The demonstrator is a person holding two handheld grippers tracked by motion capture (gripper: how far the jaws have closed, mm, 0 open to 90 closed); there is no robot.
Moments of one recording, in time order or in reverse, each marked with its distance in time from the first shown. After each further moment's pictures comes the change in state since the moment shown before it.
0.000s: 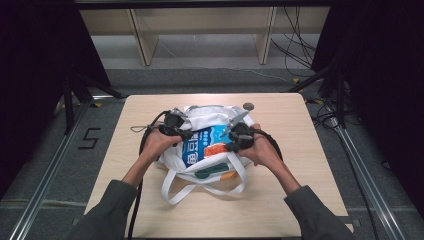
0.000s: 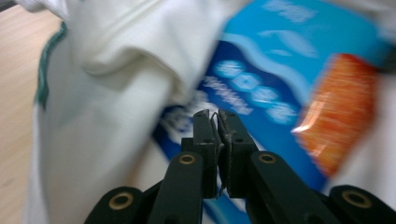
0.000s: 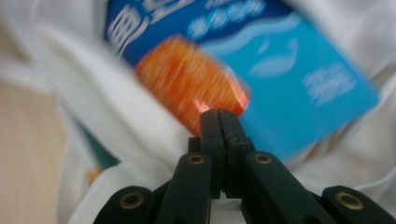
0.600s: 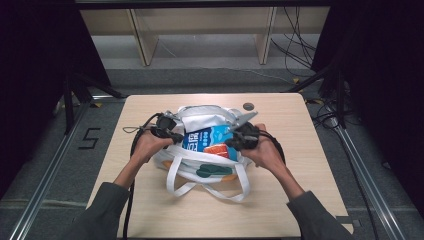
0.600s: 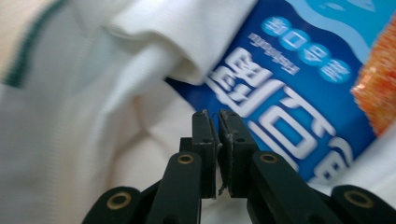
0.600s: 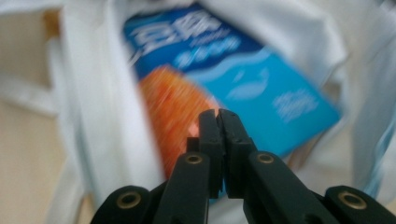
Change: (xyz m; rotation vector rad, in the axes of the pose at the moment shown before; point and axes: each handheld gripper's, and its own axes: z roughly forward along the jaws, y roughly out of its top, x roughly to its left) left arm -0.001 -0.024 -0.013 0.048 -0.031 0.039; right arm -0.001 0.007 -0.008 -0.154 -0.074 0.024
